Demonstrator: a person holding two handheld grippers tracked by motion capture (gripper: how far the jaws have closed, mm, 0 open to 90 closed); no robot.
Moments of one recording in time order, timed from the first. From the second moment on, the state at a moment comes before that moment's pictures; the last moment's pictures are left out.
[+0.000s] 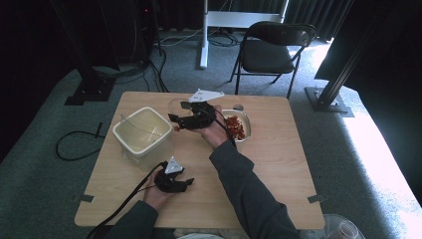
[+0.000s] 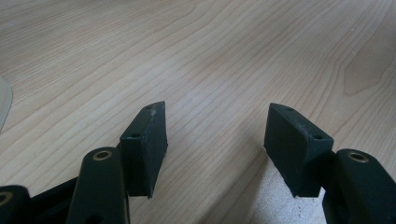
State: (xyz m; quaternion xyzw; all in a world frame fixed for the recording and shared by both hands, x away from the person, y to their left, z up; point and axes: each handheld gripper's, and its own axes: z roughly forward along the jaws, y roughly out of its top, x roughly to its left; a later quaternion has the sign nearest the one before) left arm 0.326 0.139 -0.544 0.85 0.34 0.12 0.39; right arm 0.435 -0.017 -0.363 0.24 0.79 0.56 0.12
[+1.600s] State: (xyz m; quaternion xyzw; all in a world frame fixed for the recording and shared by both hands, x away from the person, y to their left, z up) left arm 0.326 0.138 -0.544 0.85 0.34 0.12 0.39; right arm 0.464 0.066 -0.363 0.21 0.80 0.56 0.10
